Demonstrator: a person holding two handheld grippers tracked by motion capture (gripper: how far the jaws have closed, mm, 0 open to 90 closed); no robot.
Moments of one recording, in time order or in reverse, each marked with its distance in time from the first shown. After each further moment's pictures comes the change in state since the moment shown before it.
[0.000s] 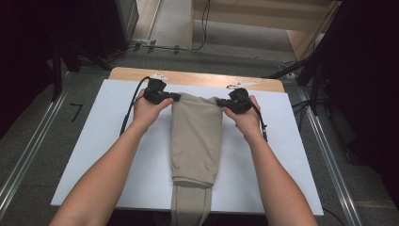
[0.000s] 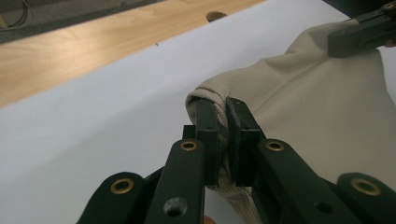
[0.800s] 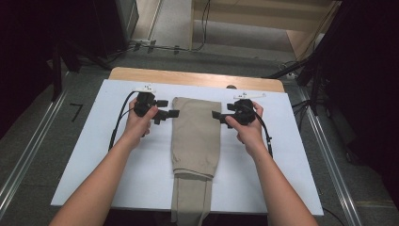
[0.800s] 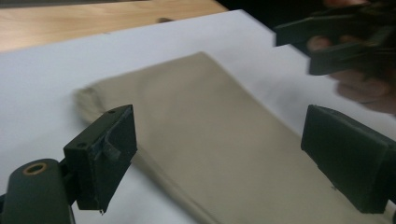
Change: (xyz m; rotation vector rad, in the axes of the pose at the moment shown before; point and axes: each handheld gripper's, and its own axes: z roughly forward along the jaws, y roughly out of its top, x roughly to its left) left arm -0.022 -0.057 -0.038 -0.116 -0.232 -0.057; right arm 0.021 -0.036 -0.025 -0.085 0.069 0.063
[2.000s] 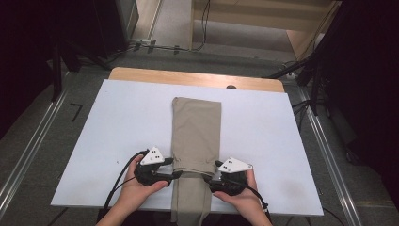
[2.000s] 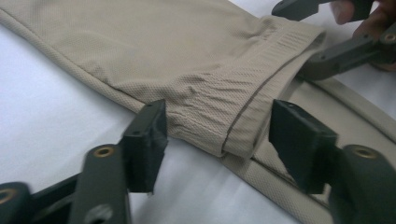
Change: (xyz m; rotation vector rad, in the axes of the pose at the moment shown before) left arm -0.131 -0.121 -0.018 0.157 0.144 0.147; right arm 0.124 -0.143 -0.047 0.069 -0.044 -0.228
